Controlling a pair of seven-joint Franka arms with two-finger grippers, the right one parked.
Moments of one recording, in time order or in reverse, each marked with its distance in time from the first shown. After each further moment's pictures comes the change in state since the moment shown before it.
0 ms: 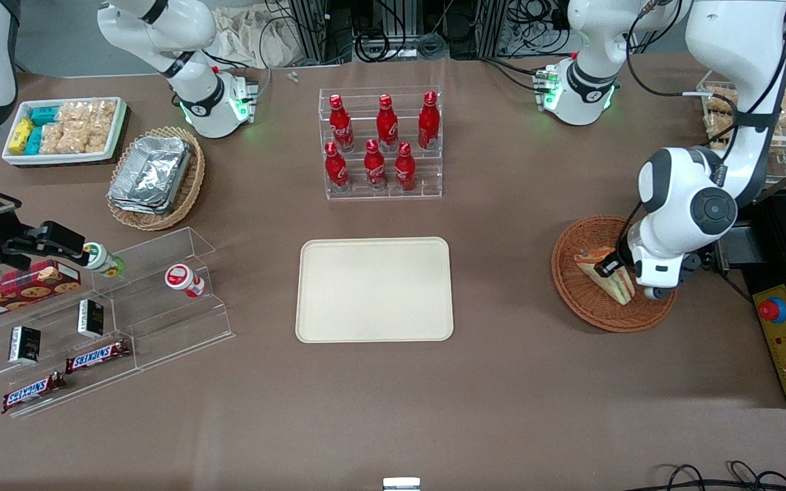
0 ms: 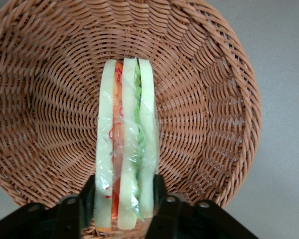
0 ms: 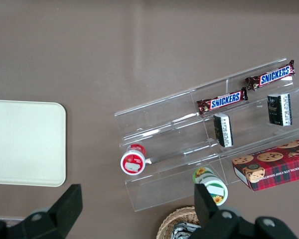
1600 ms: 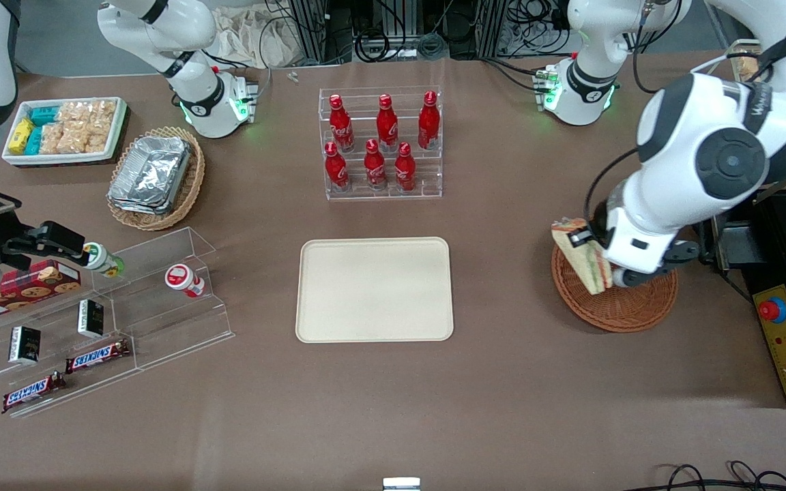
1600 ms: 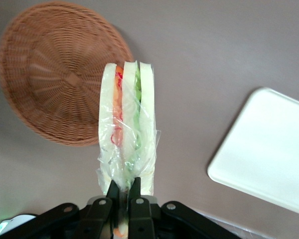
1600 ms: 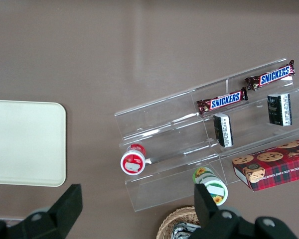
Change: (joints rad) arm -0.015 -0.012 -0.265 0.587 0.001 -0.666 0.020
